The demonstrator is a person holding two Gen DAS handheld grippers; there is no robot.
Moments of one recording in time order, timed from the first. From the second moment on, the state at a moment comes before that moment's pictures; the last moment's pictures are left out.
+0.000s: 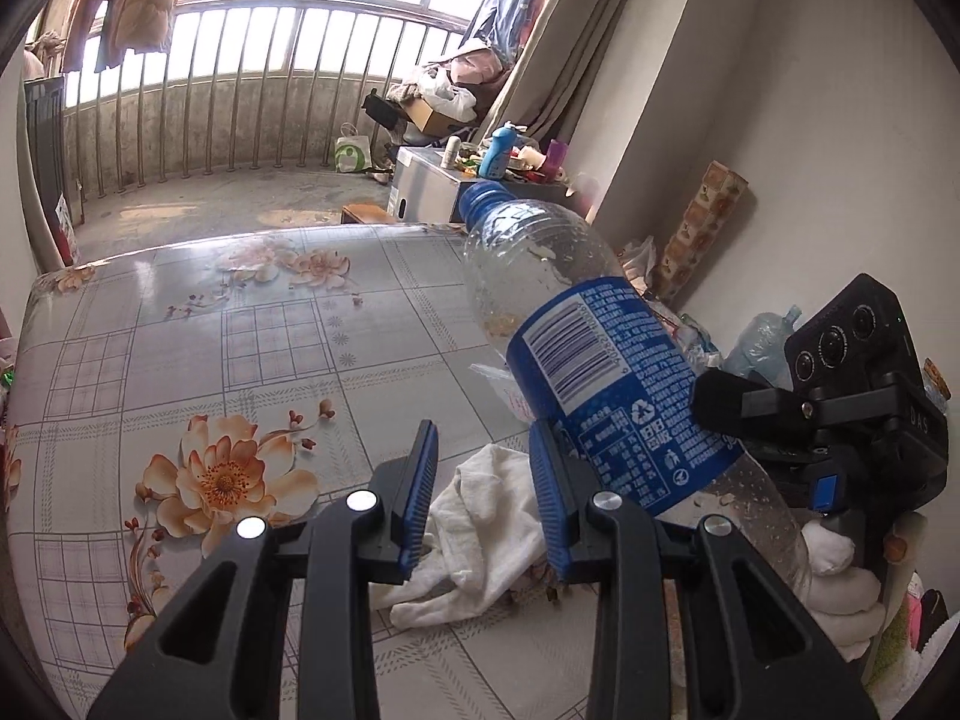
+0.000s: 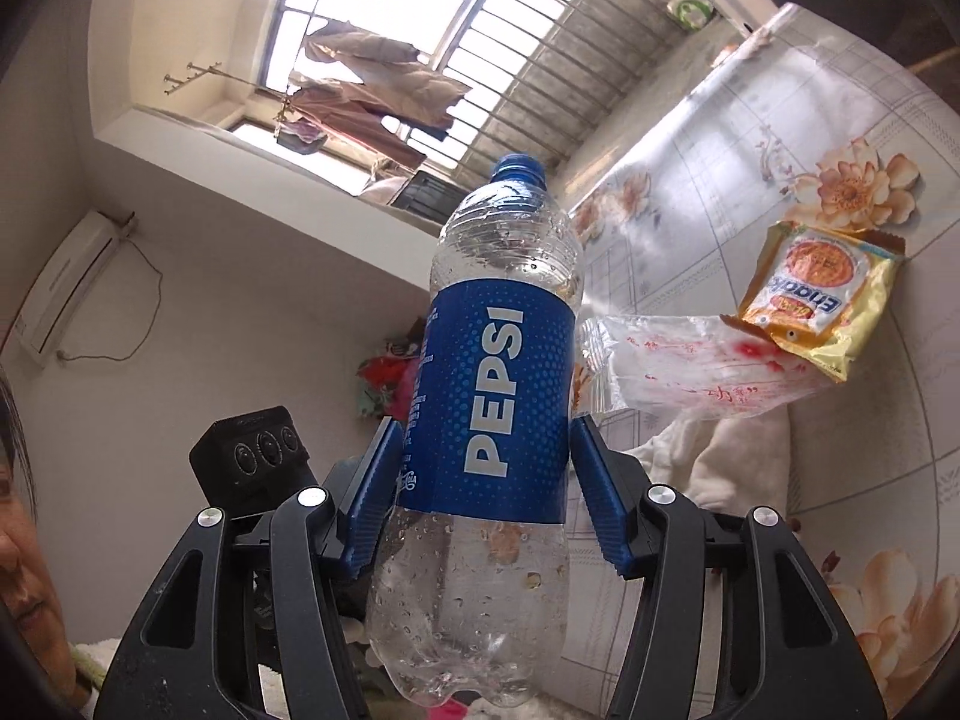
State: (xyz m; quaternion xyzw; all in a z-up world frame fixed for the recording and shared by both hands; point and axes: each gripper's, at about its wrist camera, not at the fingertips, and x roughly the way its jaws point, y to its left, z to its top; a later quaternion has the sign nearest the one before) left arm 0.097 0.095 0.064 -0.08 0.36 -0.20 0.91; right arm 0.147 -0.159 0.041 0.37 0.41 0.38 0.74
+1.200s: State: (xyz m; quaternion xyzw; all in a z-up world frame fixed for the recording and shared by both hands) left arm 0.124 -0.002 0.001 -0.03 0.45 -0.27 0.85; right arm 0.109 -0.248 -0.025 0.30 0.45 0.13 0.83
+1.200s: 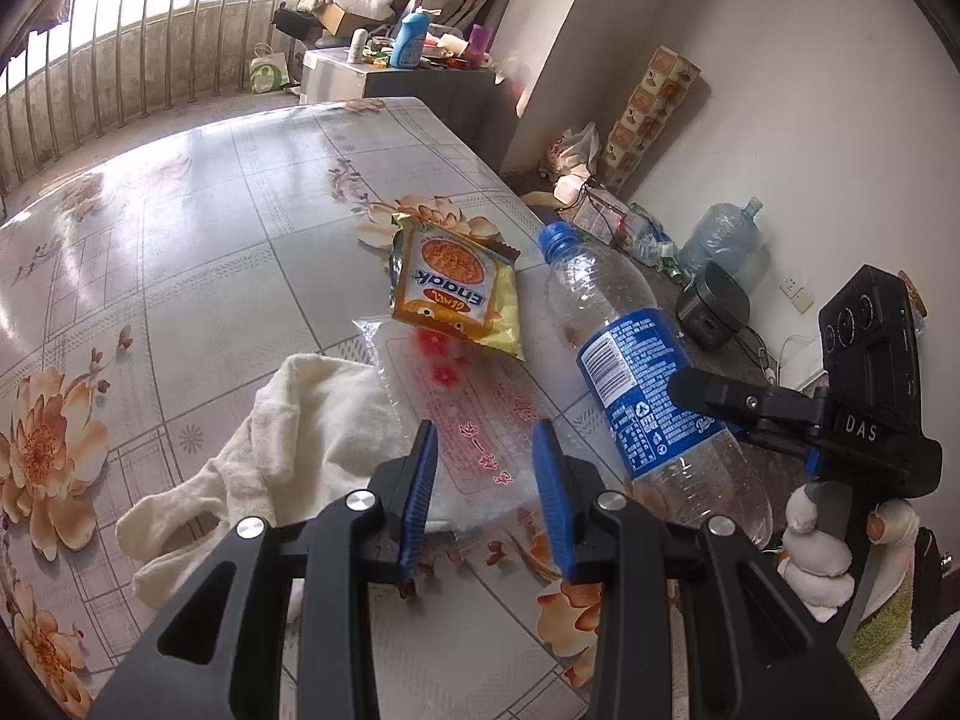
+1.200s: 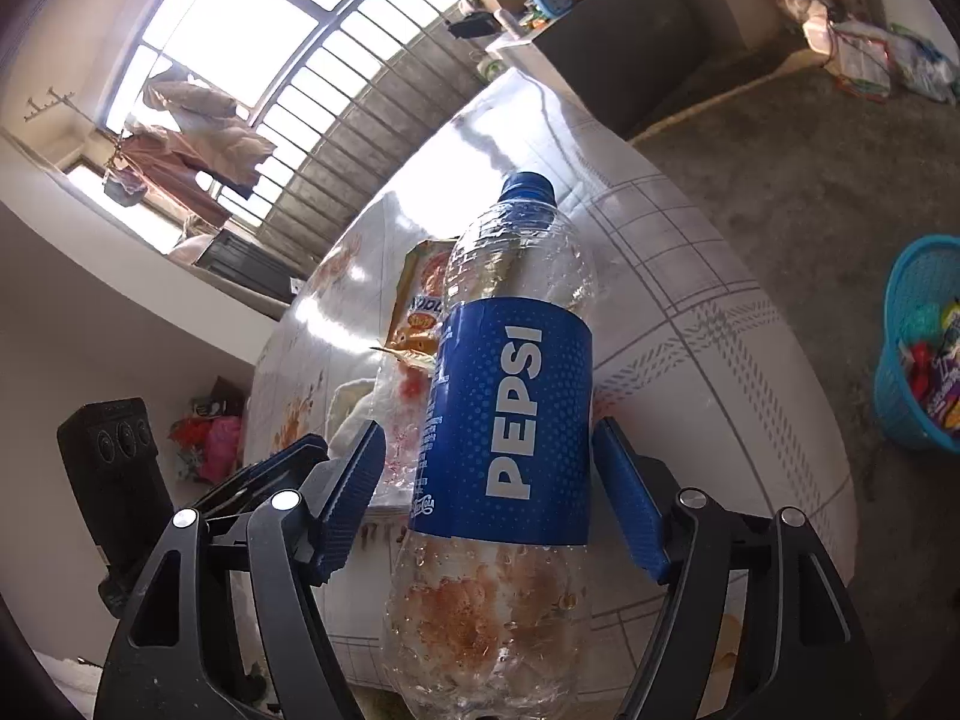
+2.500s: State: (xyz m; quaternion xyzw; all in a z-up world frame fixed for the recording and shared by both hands) left arm 0.252 -0.045 -0.027 -0.06 0.51 -0.31 0.80; right arm 0.144 -0.249 -0.038 0.29 0.45 0.16 0.83
